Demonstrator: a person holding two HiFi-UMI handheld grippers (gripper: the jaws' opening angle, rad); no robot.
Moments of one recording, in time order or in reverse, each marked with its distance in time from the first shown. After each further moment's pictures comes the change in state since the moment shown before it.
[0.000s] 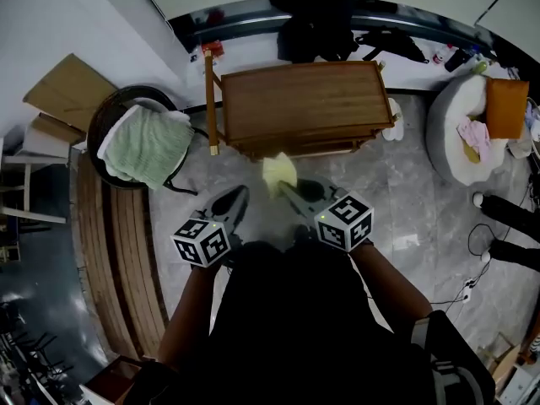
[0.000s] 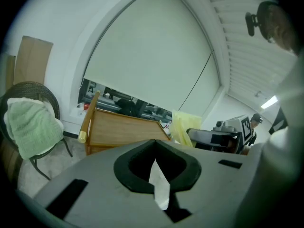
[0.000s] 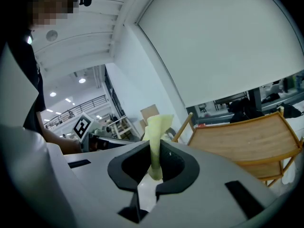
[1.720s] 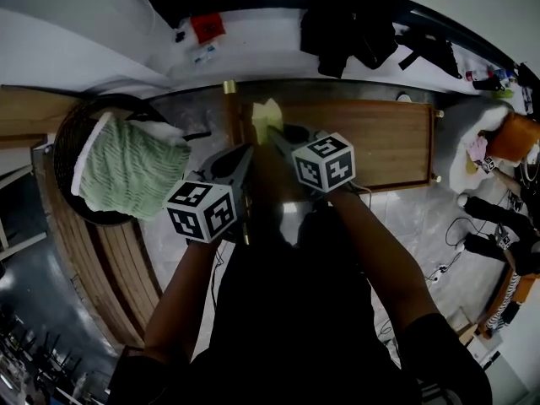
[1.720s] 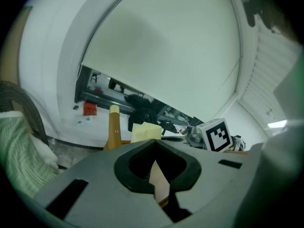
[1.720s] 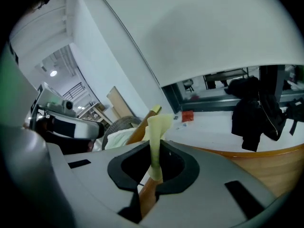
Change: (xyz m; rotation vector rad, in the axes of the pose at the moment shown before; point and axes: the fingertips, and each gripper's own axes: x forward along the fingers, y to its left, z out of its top) left arm 0.198 0.266 0.188 -0.135 0.150 -0.018; right arm 0.363 -0.259 0.050 0.137 0.304 -0.156
